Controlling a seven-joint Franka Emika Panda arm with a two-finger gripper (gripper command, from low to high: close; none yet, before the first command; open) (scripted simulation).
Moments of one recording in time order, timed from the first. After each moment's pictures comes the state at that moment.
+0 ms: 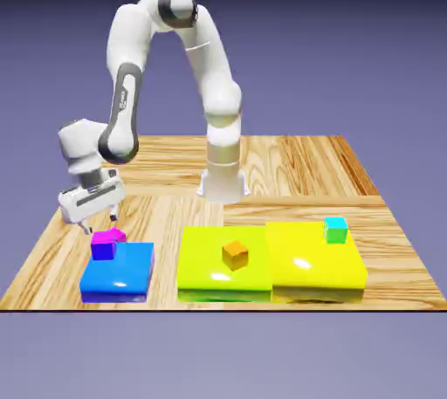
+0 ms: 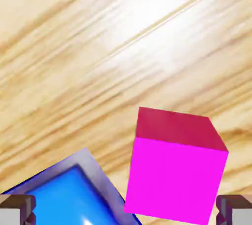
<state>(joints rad) -1.77 0.38 0.85 -2.49 0.19 2.68 1.86</state>
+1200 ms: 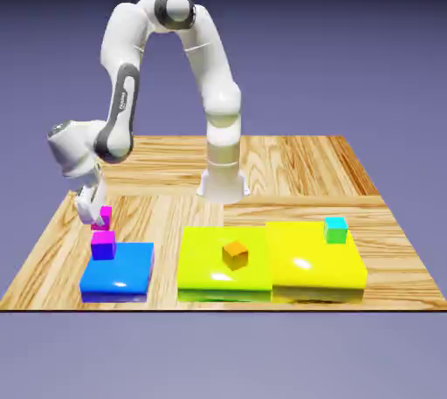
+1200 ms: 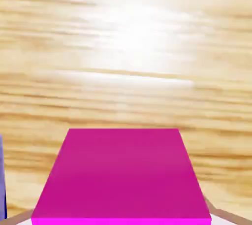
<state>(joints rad) -1.57 0.33 0.59 -2.40 -0.16 2.42 1.24</state>
